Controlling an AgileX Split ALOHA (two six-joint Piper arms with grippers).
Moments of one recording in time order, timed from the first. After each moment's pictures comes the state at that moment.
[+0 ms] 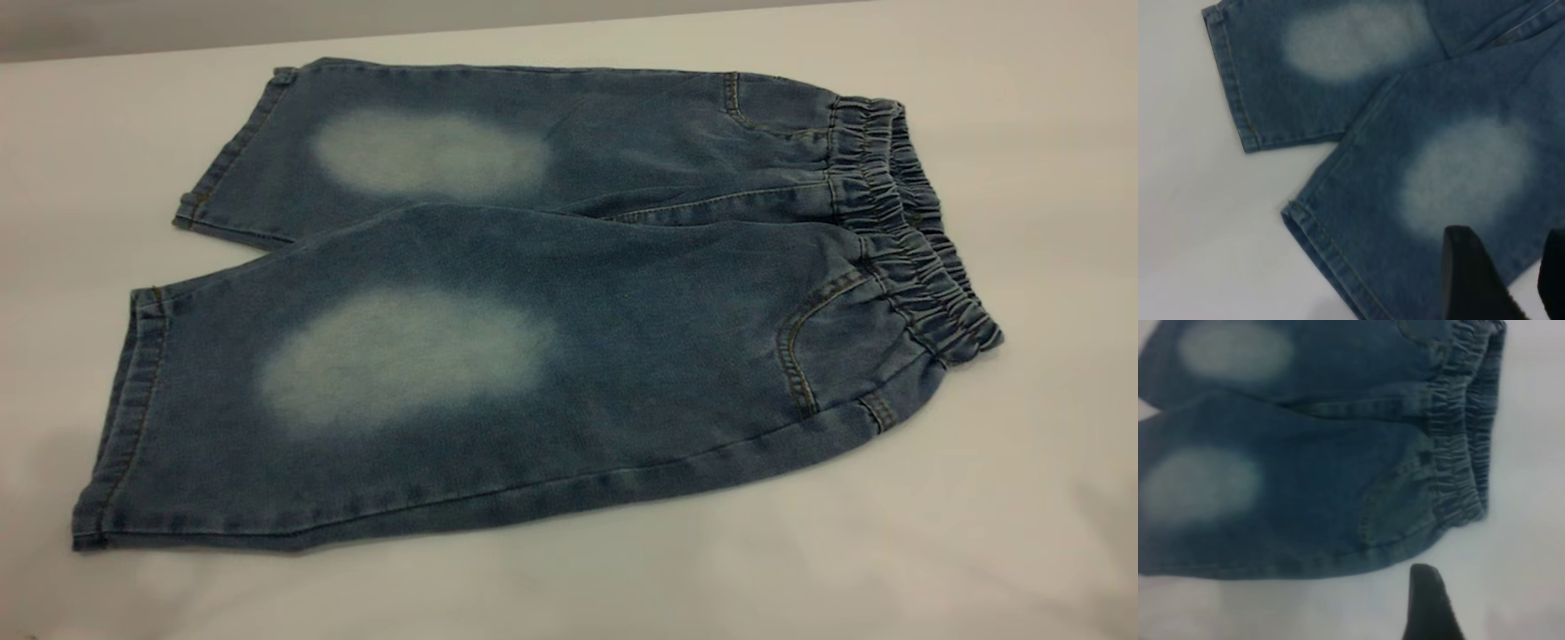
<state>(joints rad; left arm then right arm) -0.01 0.94 -0.75 -0.43 0.82 0.72 0.04 0.83 -0.65 0.39 0.82 -0.16</state>
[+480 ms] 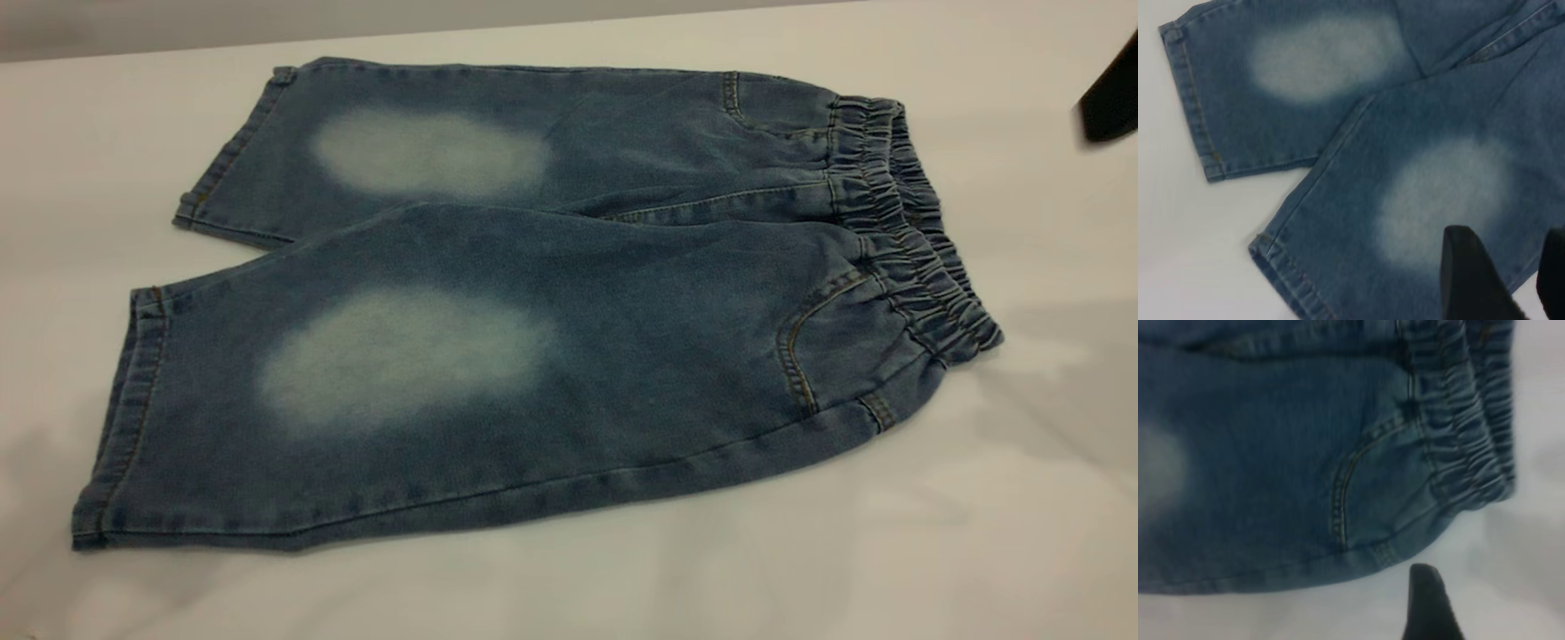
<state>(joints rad) -0.01 1.03 -0.75 -0.58 0.77 0.84 0.04 1.47 -0.65 0.67 0.55 -0.41</state>
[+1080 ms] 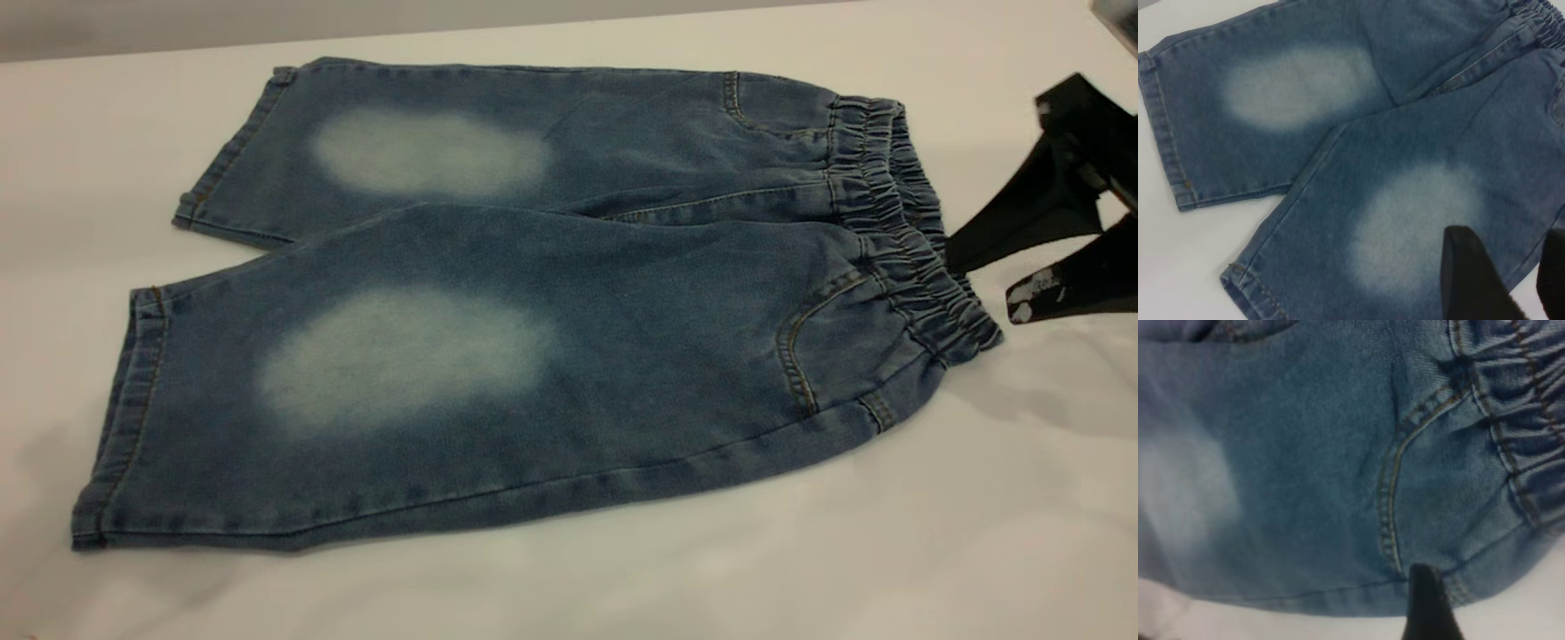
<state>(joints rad) -0.01 1.03 -0.75 -0.66 0.78 0.89 -0.15 1.93 -0.65 1.35 0.73 -1.11</state>
